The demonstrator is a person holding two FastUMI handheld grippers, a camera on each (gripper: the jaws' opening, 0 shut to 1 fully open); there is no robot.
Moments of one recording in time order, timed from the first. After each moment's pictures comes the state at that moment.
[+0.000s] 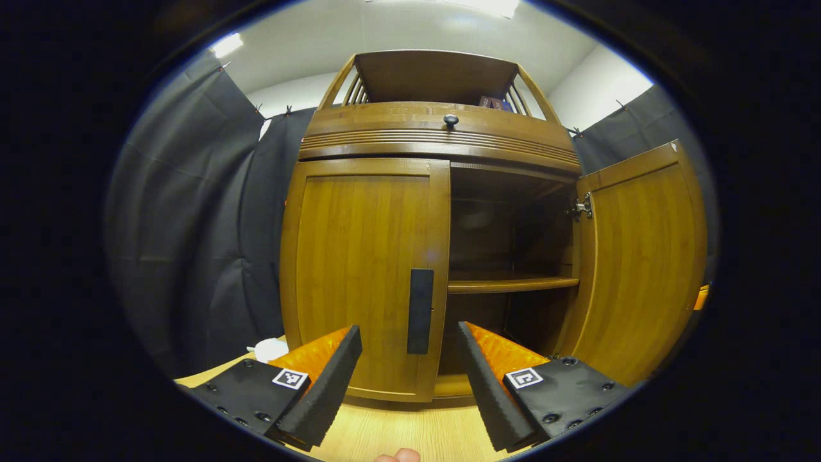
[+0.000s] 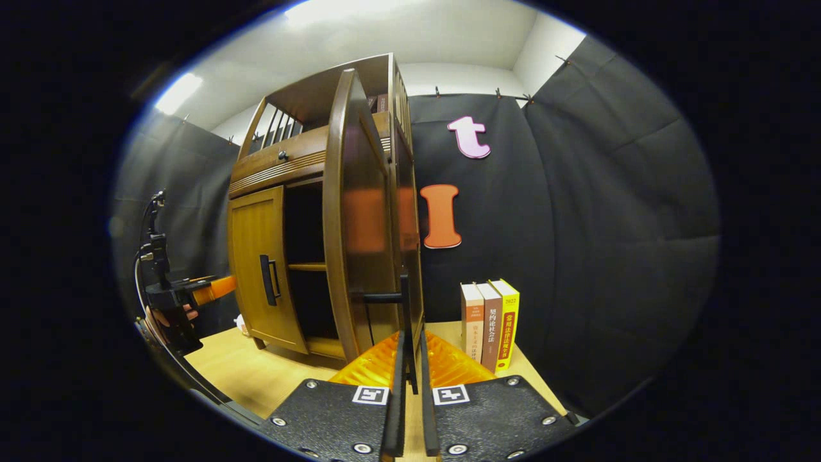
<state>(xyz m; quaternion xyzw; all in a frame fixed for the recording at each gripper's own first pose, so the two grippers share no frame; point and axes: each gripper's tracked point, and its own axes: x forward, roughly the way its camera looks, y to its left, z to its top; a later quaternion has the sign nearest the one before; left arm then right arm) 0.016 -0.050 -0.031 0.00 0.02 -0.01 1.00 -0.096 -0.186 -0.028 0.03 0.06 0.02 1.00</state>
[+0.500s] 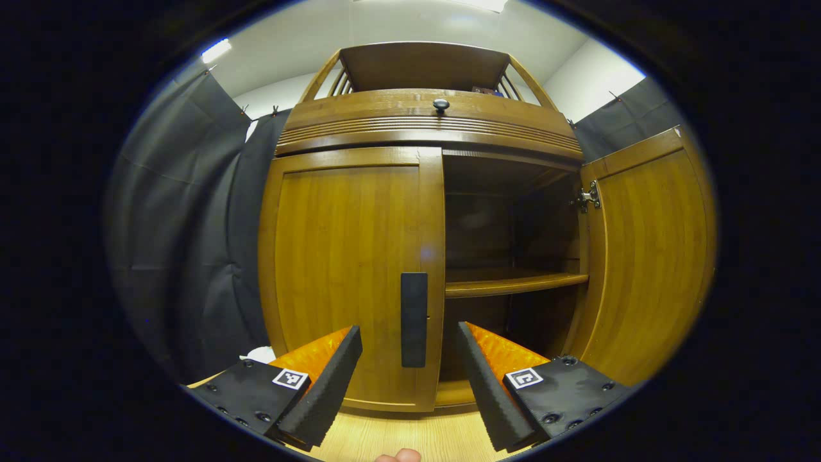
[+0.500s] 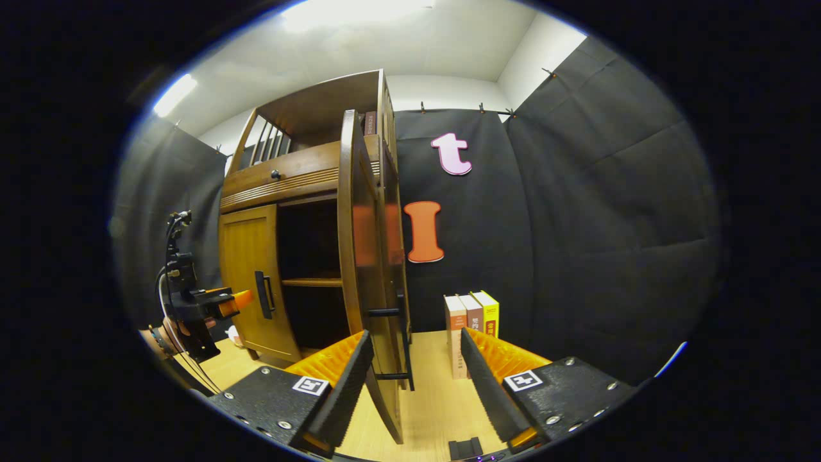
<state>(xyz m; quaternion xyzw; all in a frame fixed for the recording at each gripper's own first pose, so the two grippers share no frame) 0.065 -0.063 -0.040 0.02 0.03 -0.03 1.00 -0.123 -0.191 -0.003 0.04 0.03 -0.03 1.00</state>
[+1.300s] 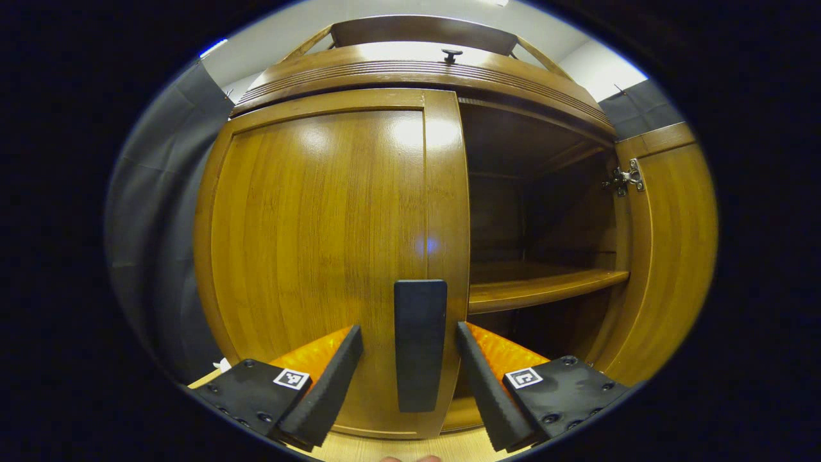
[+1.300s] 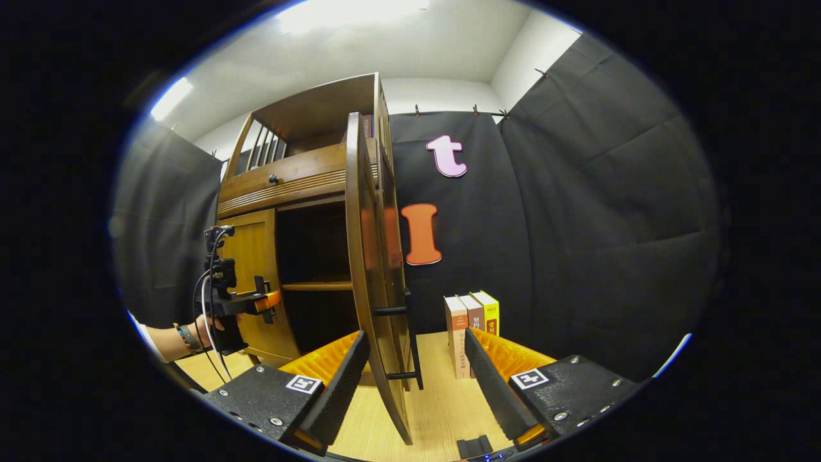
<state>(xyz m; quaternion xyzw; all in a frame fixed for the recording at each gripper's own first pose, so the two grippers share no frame) 0.163 -0.061 -0.069 0.02 0.04 -0.05 1.00 -0.126 -0.177 -0.005 0.06 0.03 -0.03 1.00</state>
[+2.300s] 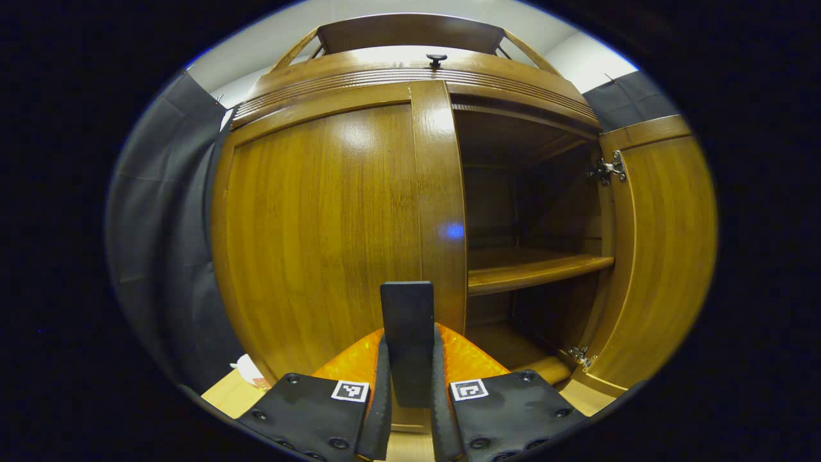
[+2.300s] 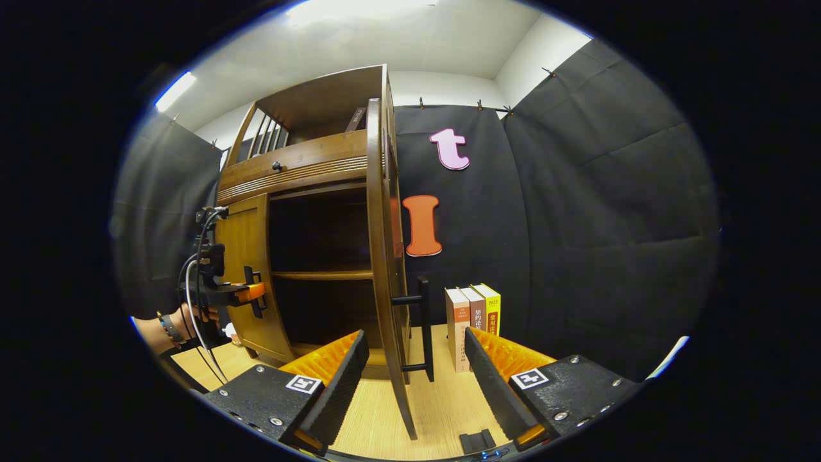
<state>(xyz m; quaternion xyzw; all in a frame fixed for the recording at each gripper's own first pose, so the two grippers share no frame) 0.115 -0.053 -0.060 0.04 0.08 -0.04 1.00 -0.127 -0.156 -0.013 0.04 0.04 -0.03 1.00</state>
